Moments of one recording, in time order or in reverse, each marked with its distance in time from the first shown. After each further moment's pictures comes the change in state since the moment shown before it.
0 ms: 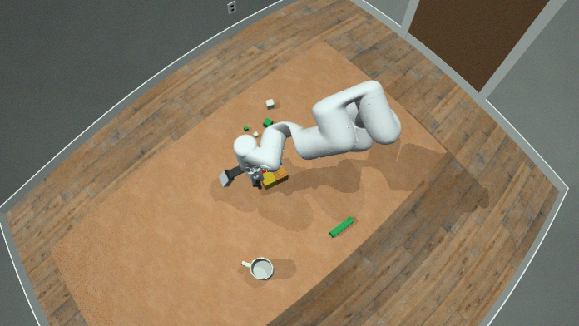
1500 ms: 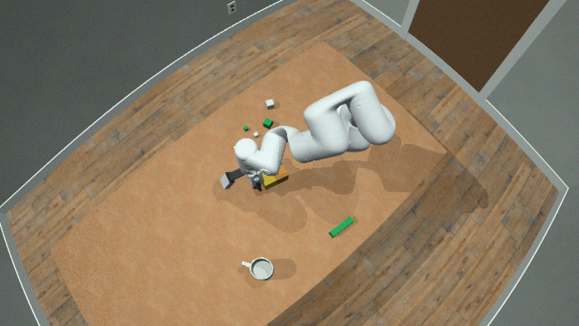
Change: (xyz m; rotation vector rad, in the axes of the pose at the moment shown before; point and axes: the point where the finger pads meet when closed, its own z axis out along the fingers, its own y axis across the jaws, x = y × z) arm 0.001 0.000 0.024 0.000 0.002 -0.001
